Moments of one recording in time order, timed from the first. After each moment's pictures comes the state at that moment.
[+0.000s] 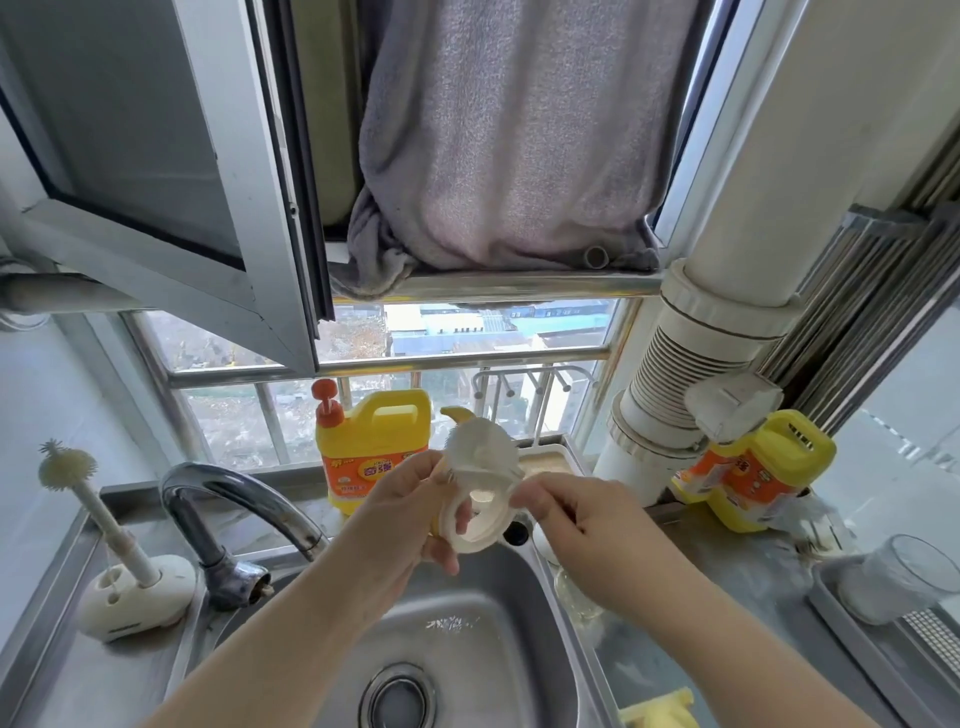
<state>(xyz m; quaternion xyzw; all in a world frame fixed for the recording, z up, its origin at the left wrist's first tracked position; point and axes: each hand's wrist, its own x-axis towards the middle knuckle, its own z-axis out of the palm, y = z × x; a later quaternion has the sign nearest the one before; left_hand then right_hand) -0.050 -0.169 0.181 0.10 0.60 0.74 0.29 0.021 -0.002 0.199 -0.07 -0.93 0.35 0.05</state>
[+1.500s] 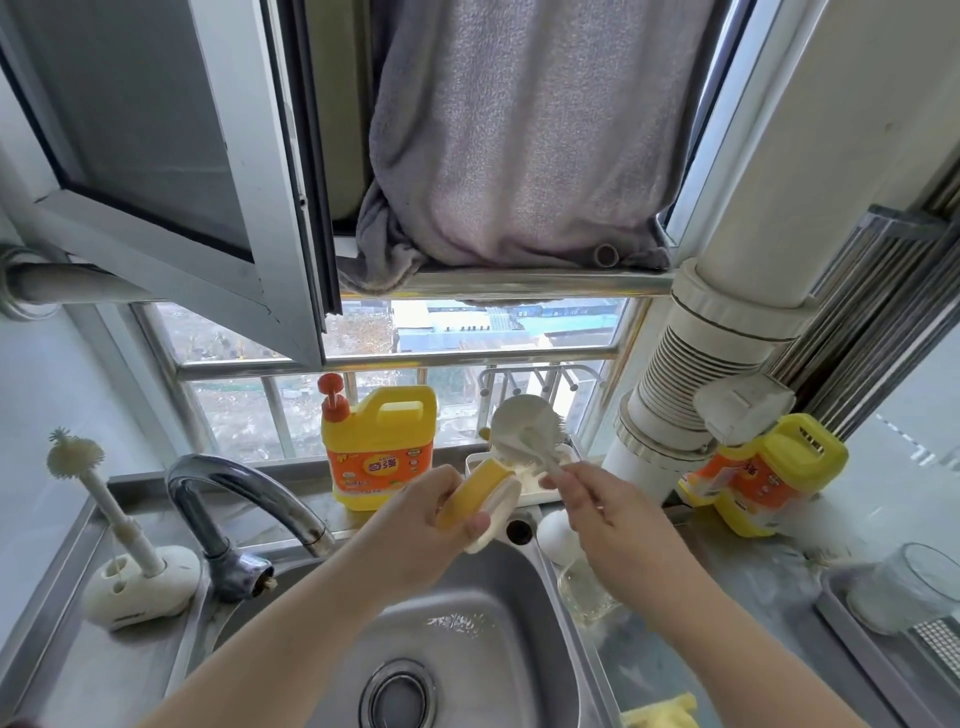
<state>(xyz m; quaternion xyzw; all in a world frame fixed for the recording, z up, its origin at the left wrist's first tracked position) -0.061 -0.170 0.157 0.24 0.84 0.46 0.17 0.020 0.005 0.184 -0.11 -0.91 0.39 0.07</state>
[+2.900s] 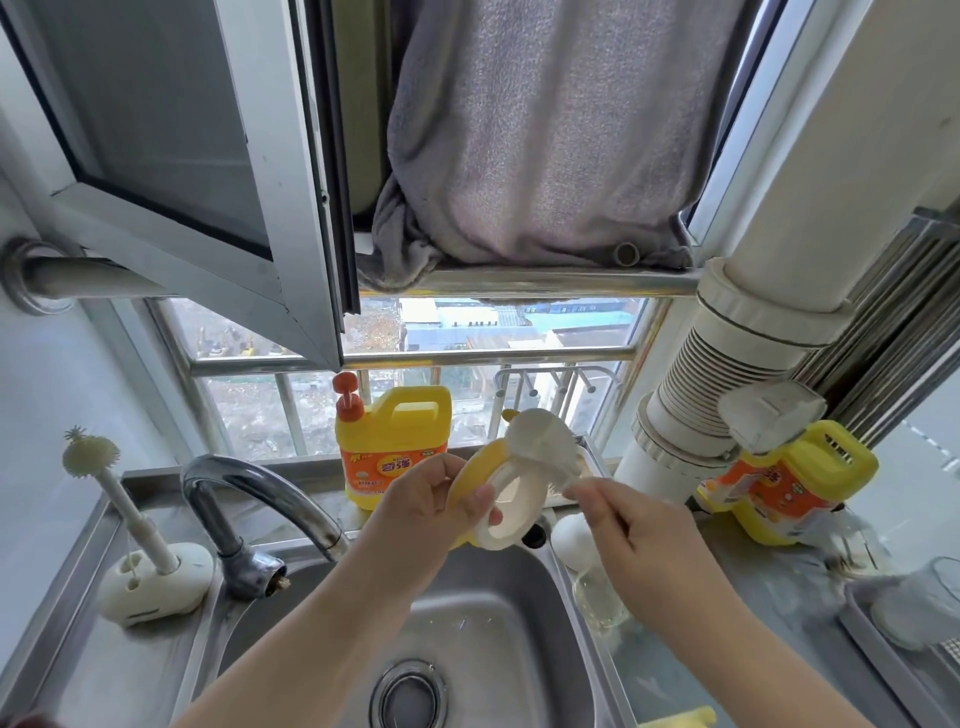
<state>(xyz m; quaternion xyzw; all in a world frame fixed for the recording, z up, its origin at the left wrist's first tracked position) -0.056 -0.173 0.165 0.14 0.65 0.72 0.18 0.021 0.006 0.177 -0.06 -0.92 0.34 0.16</state>
